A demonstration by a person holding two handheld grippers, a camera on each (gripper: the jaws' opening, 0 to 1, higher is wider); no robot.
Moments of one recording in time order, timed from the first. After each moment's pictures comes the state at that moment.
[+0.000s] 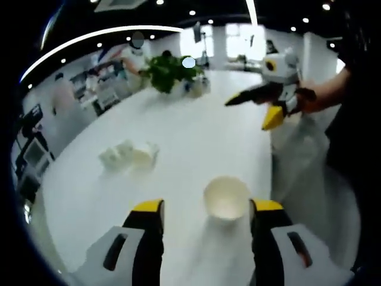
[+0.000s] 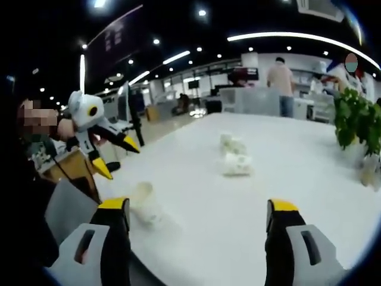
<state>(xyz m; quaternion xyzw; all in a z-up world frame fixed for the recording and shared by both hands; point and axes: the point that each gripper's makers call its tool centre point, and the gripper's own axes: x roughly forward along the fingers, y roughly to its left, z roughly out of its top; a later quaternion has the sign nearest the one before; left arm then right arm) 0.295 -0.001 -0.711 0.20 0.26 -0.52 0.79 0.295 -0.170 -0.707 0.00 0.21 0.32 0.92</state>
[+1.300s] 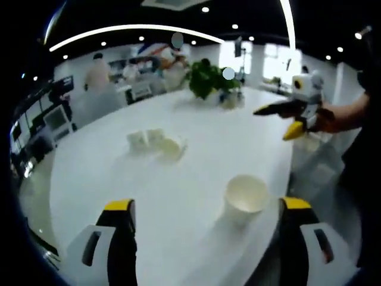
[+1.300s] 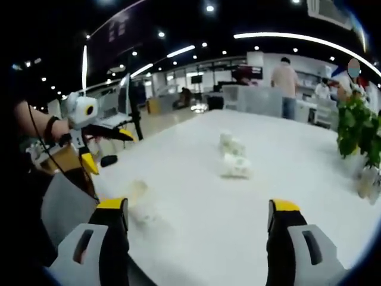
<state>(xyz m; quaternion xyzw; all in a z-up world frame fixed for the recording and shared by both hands) 0.310 0.035 -0.713 0.11 0.26 -0.43 0.85 0.315 -0.177 -0.707 -0.03 0.22 0.32 0.92</state>
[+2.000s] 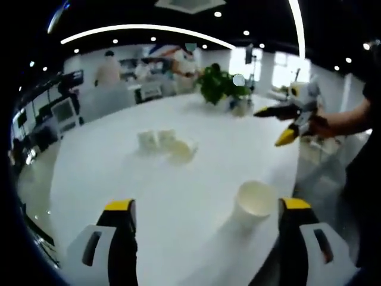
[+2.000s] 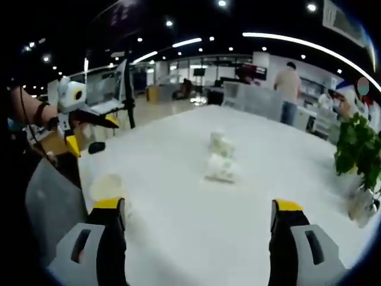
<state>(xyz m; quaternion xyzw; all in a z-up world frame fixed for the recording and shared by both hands) 0.327 0.050 -0.704 0.05 0.26 -0.40 0.88 0.353 -0.185 -0.715 -0.09 0.23 0.32 0.92</state>
